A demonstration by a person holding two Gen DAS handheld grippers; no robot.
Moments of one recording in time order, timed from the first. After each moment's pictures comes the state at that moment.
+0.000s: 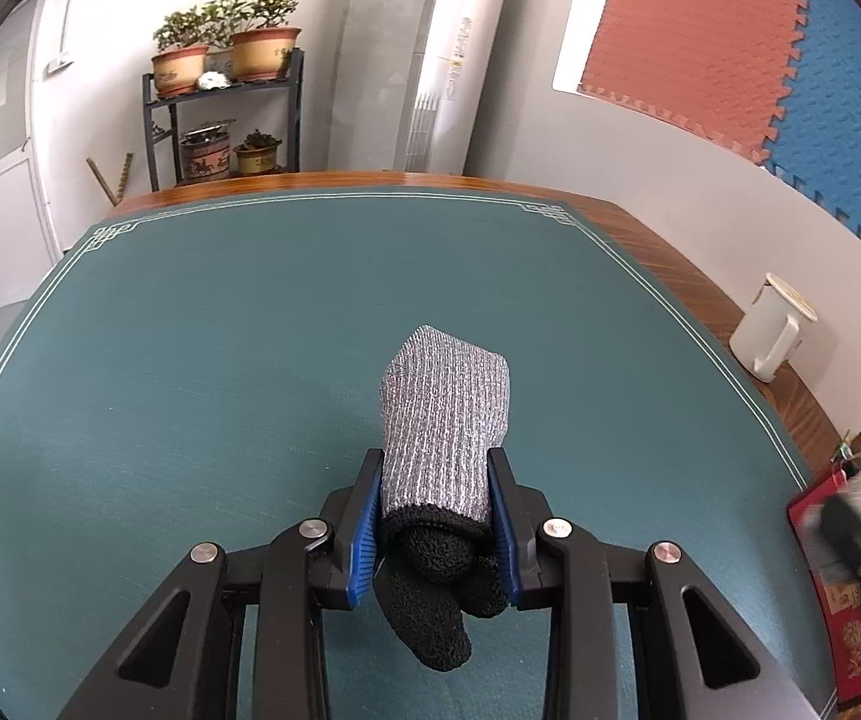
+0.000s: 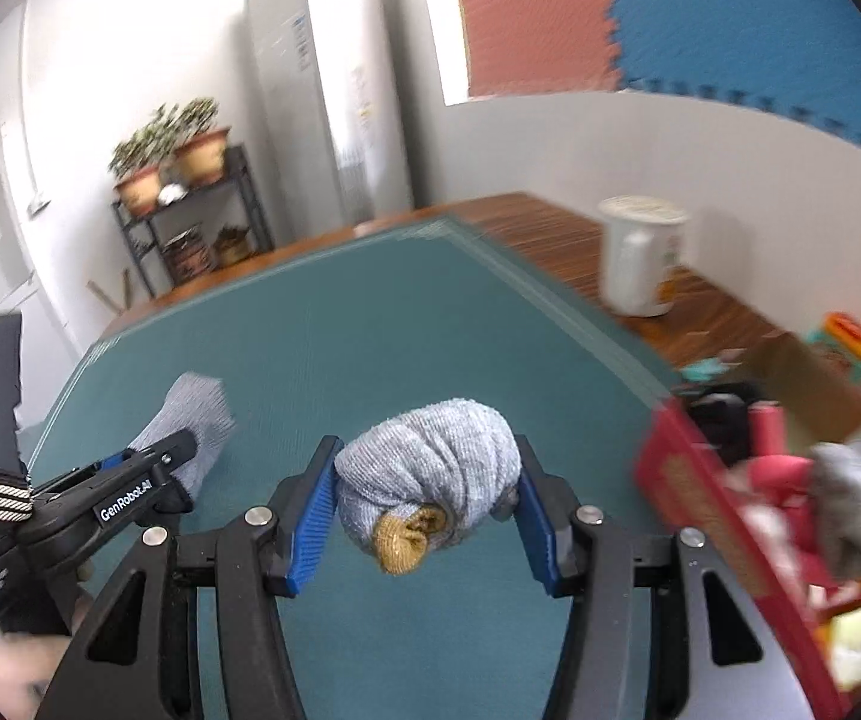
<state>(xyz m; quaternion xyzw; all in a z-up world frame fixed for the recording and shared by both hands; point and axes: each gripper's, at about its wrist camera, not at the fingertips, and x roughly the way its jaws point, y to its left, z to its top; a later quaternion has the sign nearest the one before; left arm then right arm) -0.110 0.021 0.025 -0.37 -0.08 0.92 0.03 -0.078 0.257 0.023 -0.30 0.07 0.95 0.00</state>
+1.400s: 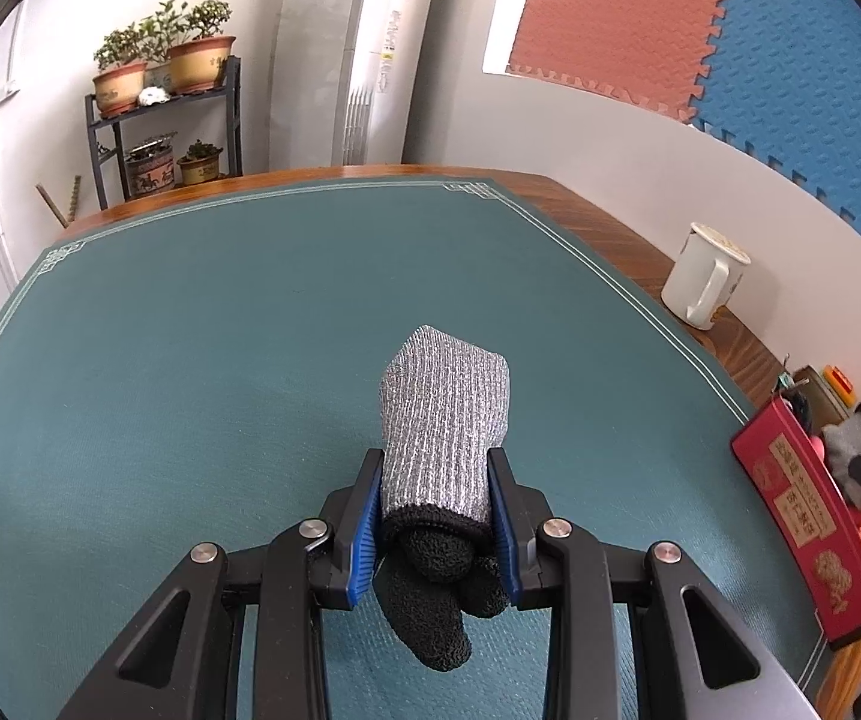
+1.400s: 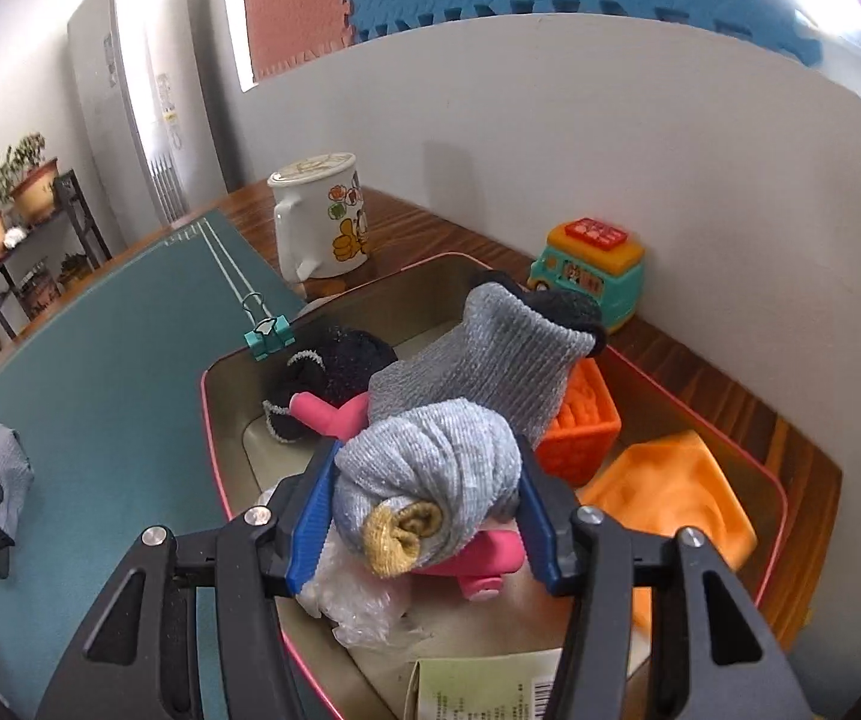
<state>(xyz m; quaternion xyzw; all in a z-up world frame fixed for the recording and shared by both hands) -0.083 0.055 0.027 -0.38 -0.05 0.92 0.10 -0.060 0.424 0.003 -0.37 0.10 0.91 0.16</state>
